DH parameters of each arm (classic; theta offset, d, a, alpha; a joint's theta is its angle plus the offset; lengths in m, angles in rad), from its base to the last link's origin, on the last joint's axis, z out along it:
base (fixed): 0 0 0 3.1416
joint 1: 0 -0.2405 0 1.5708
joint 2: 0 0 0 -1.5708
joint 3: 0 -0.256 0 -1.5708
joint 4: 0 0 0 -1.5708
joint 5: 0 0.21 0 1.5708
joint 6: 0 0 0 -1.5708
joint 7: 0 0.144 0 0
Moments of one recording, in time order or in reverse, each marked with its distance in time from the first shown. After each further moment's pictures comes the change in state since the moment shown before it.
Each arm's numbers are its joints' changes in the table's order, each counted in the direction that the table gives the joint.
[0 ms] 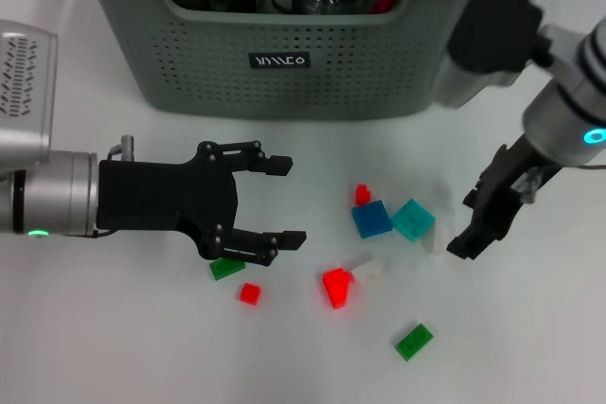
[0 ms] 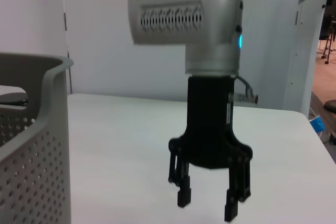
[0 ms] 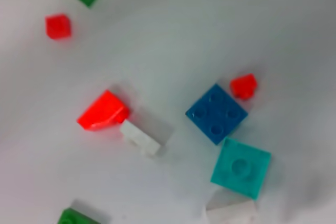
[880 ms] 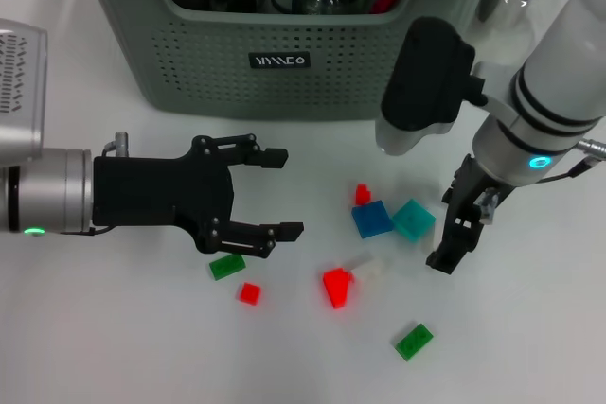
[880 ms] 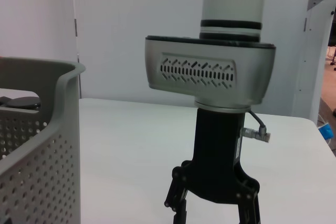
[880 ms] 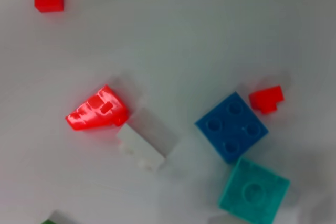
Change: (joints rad) left arm -0.005 0.000 0.018 0.001 -0.011 0.000 -0.002; right arm -0.026 0.005 0.247 -0.027 0.006 -0.132 0.094
